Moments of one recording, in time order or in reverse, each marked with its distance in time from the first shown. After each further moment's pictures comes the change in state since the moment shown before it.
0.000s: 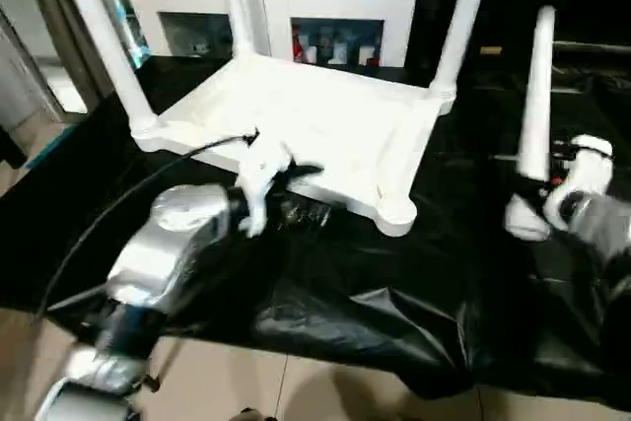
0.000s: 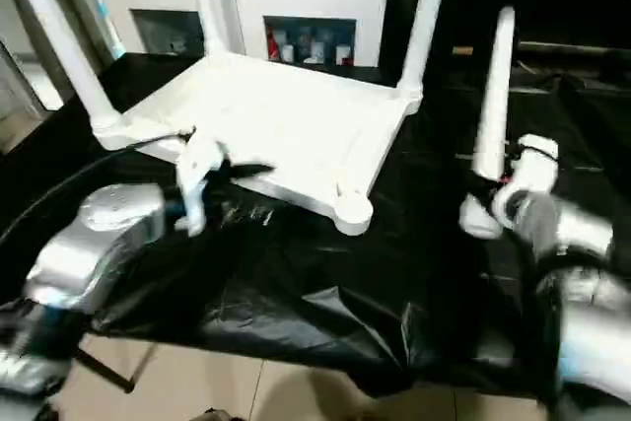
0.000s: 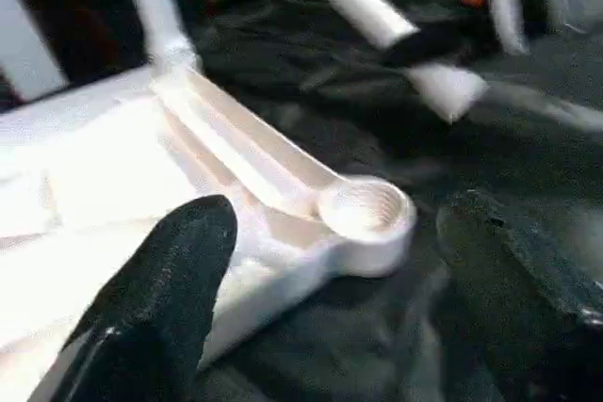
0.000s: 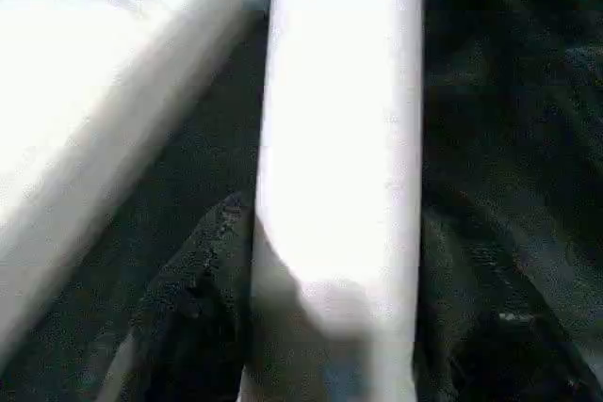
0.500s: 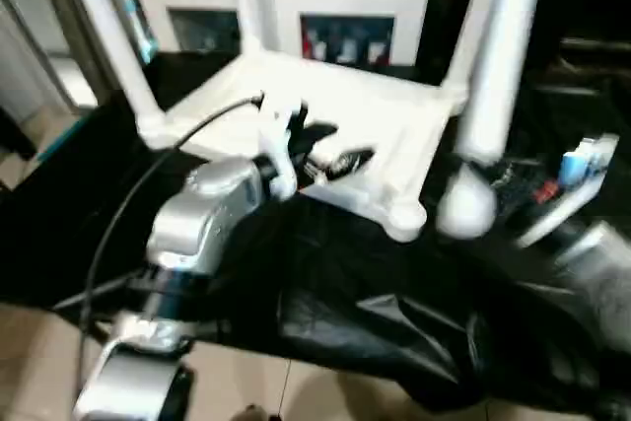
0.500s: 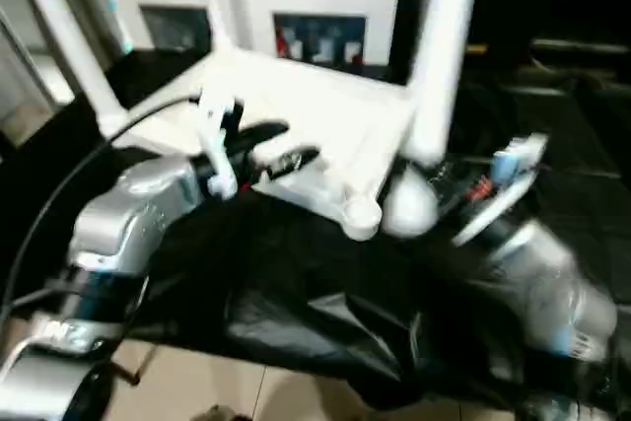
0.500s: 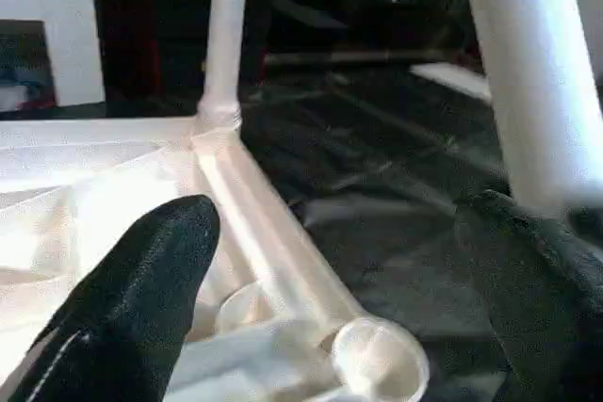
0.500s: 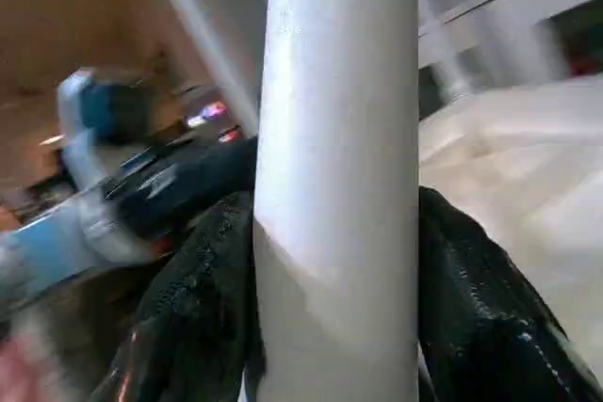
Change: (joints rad) left arm -0.127 -0.192 0.126 0.059 -0.144 0.167 0.134; right arm 0.419 0.195 0.121 -0.902 0.478 0.324 0.322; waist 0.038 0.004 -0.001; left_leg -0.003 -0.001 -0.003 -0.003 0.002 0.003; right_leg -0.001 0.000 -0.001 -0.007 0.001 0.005
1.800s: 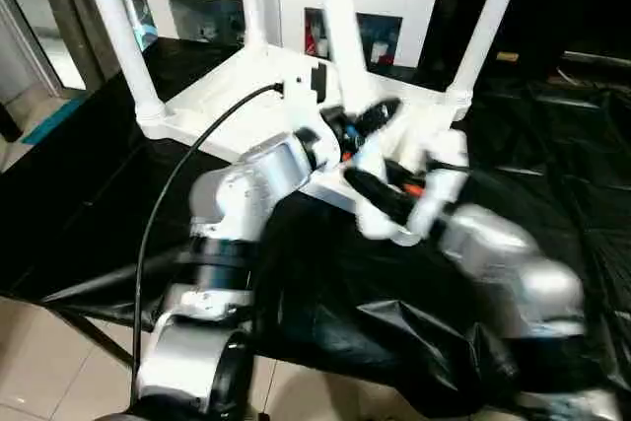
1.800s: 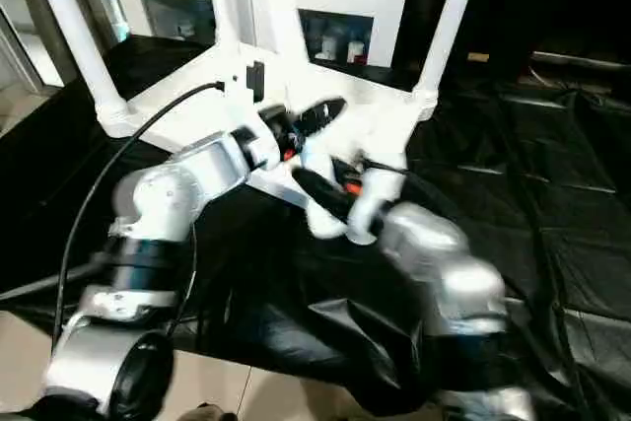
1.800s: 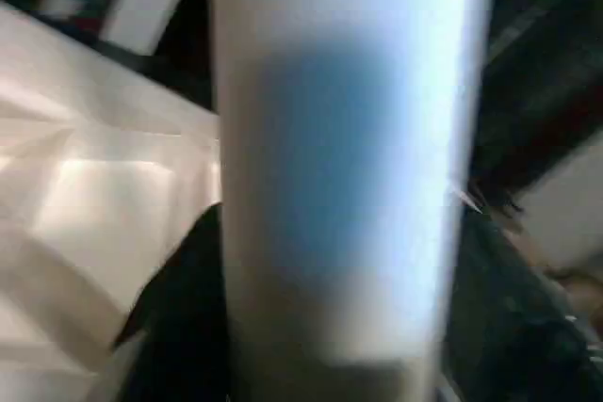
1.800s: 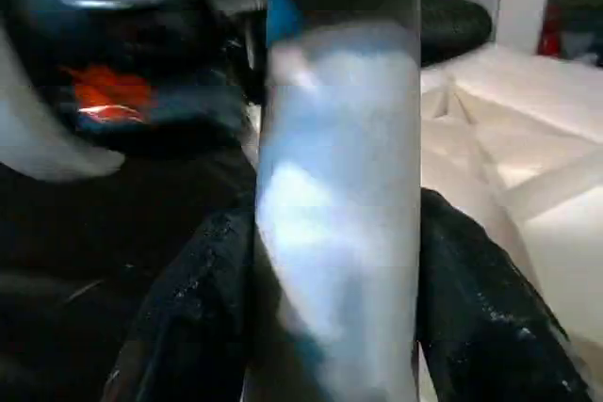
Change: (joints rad) left arm -0.133 -0.219 0.196 0.092 -0.162 0.184 0.431; right arm -0.153 0.132 0.386 -0.004 -0.427 -0.150 -0.406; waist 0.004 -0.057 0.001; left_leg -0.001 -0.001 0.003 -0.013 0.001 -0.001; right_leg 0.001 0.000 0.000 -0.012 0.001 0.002
